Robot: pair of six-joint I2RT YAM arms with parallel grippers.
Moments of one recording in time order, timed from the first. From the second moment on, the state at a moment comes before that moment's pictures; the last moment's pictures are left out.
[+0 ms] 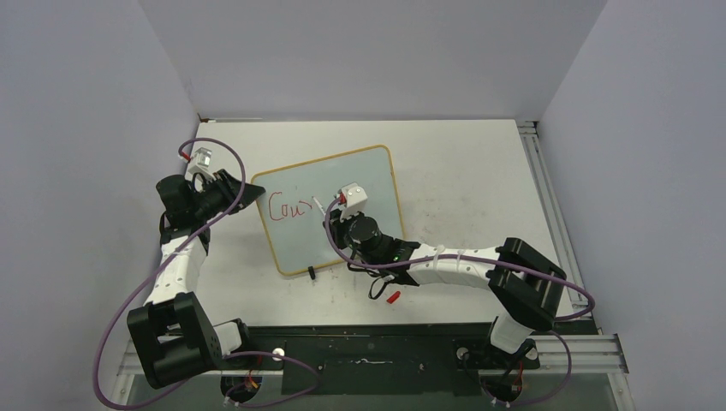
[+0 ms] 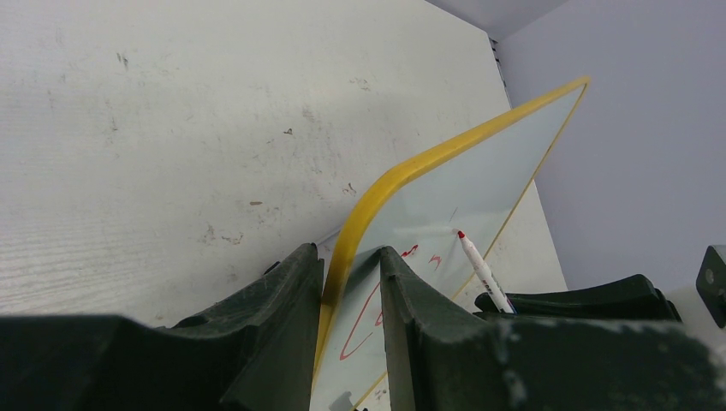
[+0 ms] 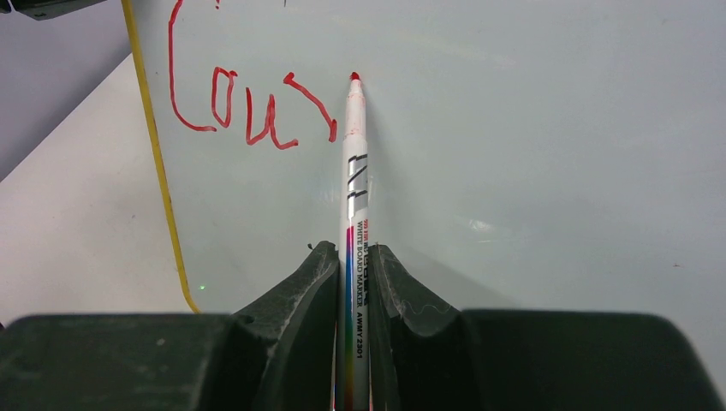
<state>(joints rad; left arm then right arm) 0.31 1.21 0.72 0.12 0.85 -0.52 1.07 1.64 0.93 0.44 0.37 0.32</state>
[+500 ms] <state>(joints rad) 0.31 1.21 0.72 0.12 0.85 -0.52 1.07 1.65 0.94 0.44 0.35 0.32</state>
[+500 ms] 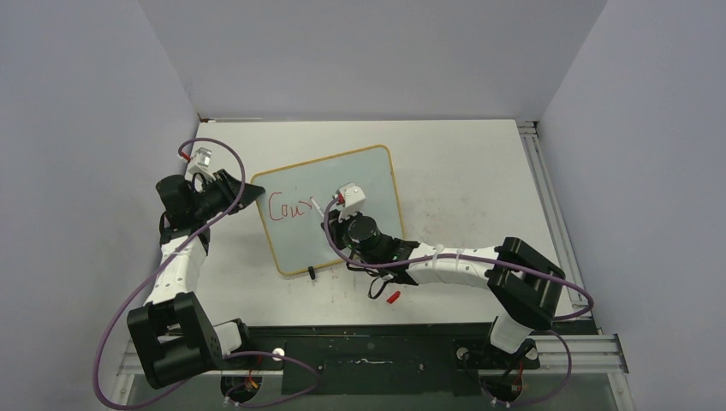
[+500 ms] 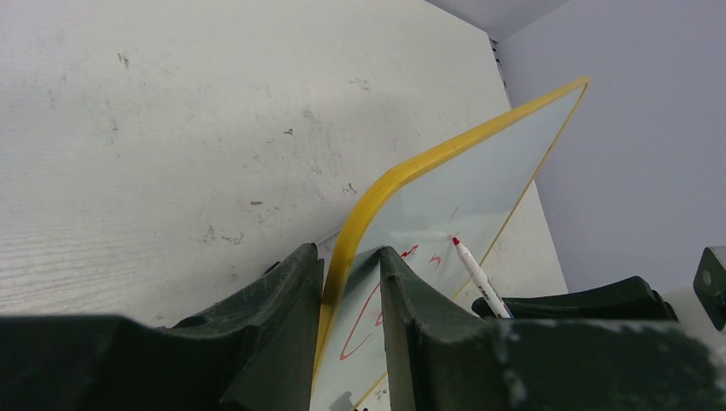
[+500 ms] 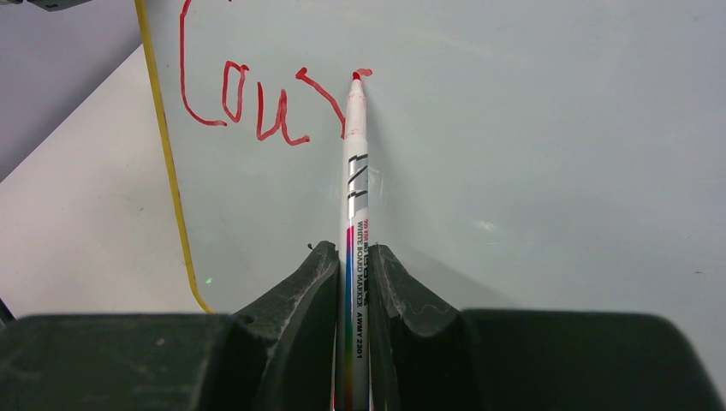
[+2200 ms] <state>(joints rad) 0.31 1.21 0.72 0.12 0.85 -0.52 1.06 1.61 0.89 0.41 0.37 0.32</state>
